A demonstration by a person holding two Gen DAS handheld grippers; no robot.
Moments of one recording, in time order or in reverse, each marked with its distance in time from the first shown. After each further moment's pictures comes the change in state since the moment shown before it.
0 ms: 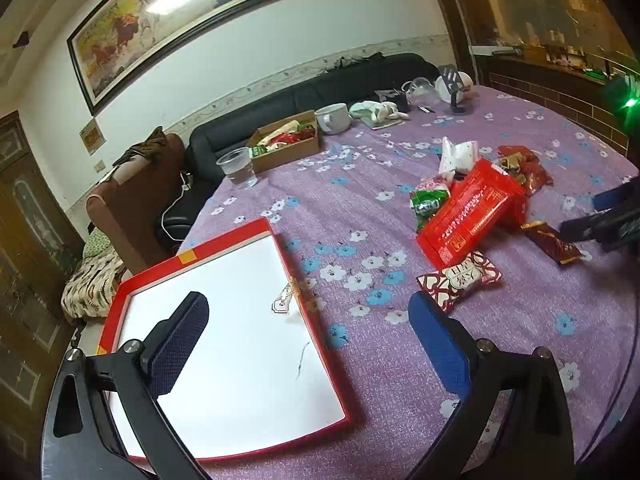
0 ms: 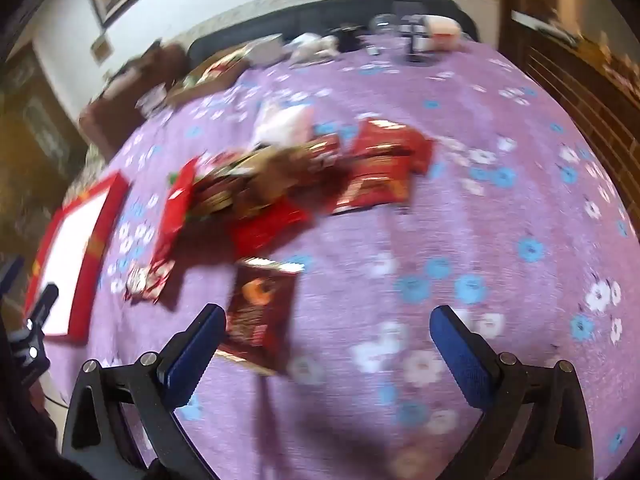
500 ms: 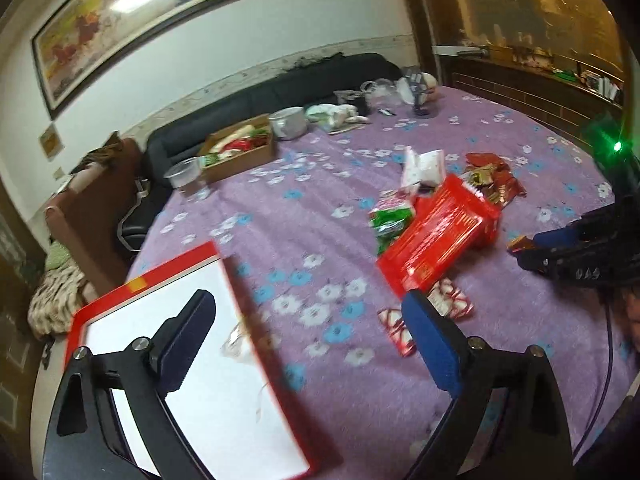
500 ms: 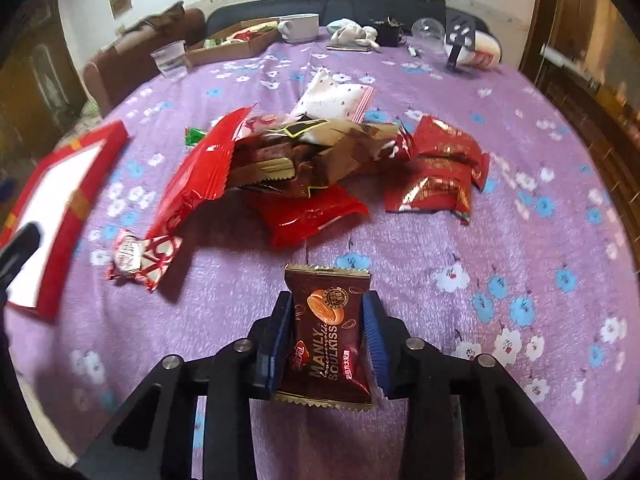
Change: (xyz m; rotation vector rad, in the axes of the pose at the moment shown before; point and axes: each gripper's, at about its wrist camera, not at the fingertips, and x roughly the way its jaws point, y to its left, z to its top) left arm 0.016 -0.010 0.035 0.097 0.070 -0.175; right arm 0.015 0.011 0.005 -0.034 0.022 0.035
